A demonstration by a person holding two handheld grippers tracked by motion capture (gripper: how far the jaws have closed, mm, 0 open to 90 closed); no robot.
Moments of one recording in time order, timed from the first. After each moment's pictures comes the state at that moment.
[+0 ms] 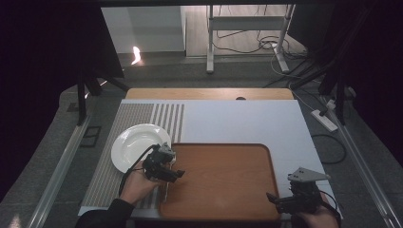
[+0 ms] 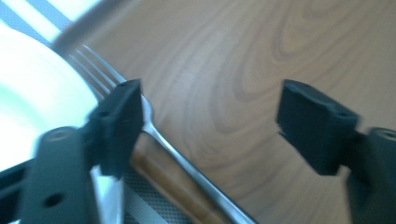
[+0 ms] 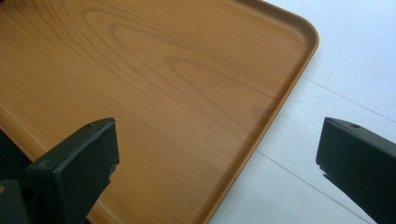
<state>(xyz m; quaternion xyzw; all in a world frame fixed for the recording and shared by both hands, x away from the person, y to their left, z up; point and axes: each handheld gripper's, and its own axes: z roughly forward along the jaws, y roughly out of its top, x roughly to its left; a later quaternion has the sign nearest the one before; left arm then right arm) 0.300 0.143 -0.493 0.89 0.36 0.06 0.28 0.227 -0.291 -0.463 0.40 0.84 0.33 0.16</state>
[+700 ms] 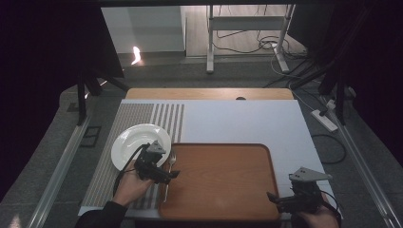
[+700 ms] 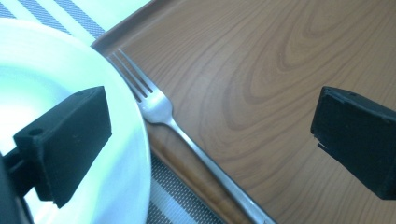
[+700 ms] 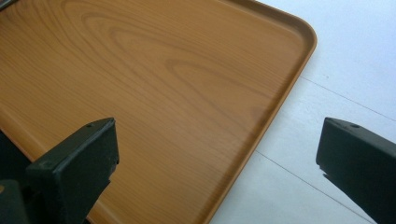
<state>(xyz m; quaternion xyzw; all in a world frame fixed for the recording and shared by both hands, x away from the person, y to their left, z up) 0.292 0.166 -0.486 0.87 0.37 0.07 0.33 0.227 -0.293 -0.462 0.41 0.83 0.34 0.16</state>
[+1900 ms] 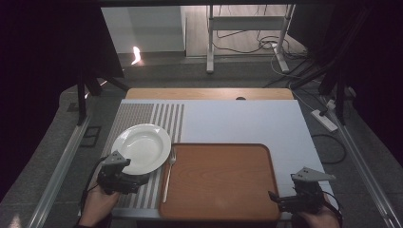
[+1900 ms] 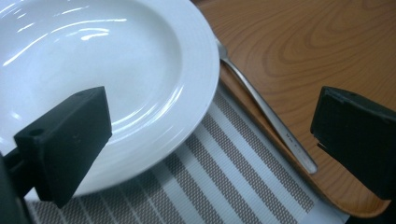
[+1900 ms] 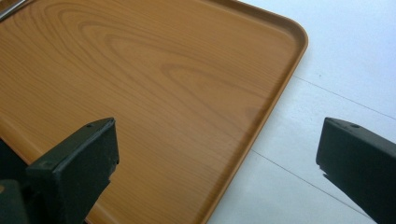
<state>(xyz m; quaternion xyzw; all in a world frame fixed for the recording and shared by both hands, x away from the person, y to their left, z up) 0.238 0.252 -0.485 0.80 0.45 0.10 0.37 0.226 -0.296 -0.461 0.43 0.82 0.35 0.16</state>
